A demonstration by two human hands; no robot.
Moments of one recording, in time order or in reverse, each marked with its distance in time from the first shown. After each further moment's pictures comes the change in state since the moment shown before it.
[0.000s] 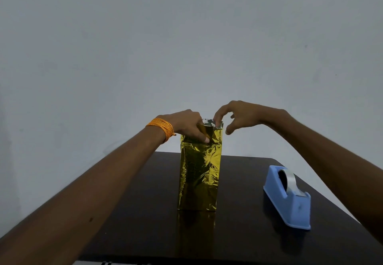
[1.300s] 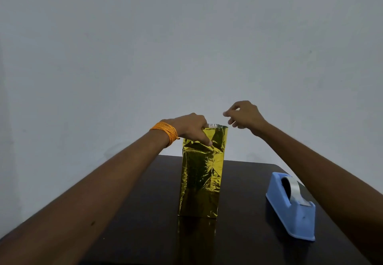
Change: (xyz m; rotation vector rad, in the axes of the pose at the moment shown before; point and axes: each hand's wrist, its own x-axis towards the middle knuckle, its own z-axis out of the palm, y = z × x) left_hand -0.006 0.013 -0.004 0.004 0.016 0.011; right_hand 0.010 -0.001 0.021 0.446 0.596 0.465
